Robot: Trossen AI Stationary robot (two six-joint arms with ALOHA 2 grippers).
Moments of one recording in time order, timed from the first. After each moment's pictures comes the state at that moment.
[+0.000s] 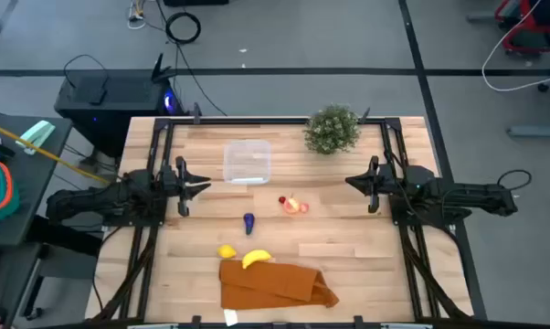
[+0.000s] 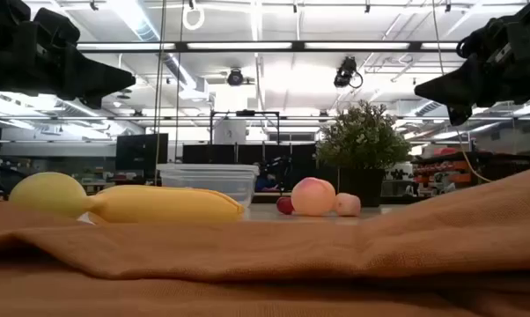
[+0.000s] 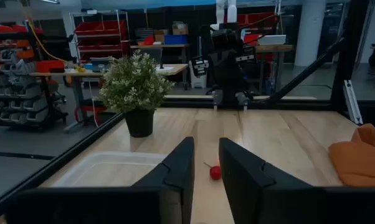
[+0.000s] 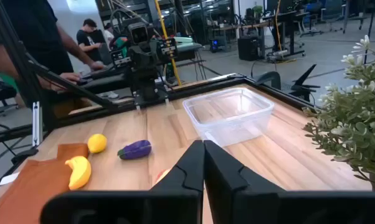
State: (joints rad) left arm 0.10 0.01 0.01 0.05 -0.09 0.01; right arm -0.10 0.05 0.03 -0.02 0.07 0.18
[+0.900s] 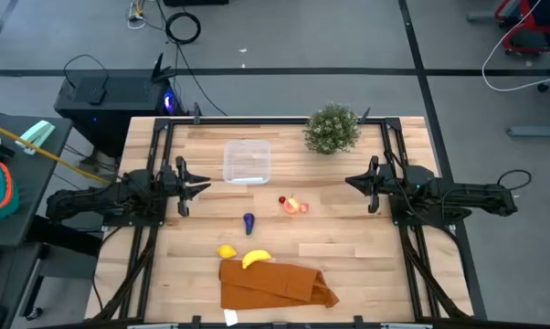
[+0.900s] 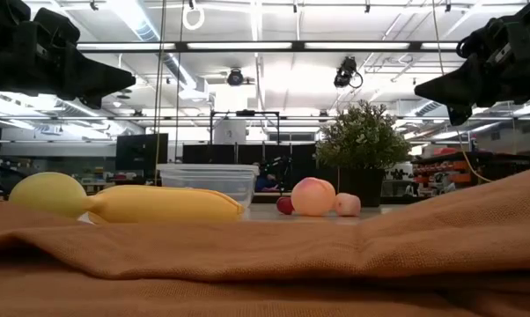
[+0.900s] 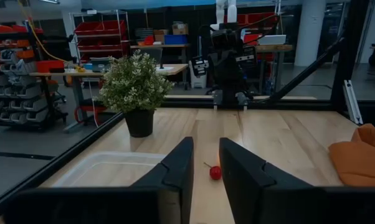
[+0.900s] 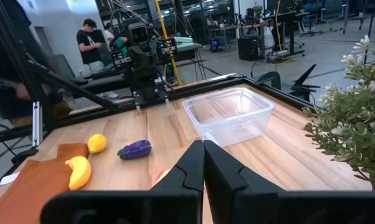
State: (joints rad) left arm 0.10 0.01 0.01 0.05 -0.09 0.01; right arm -0.10 0.05 0.03 -0.01 0.07 0.18
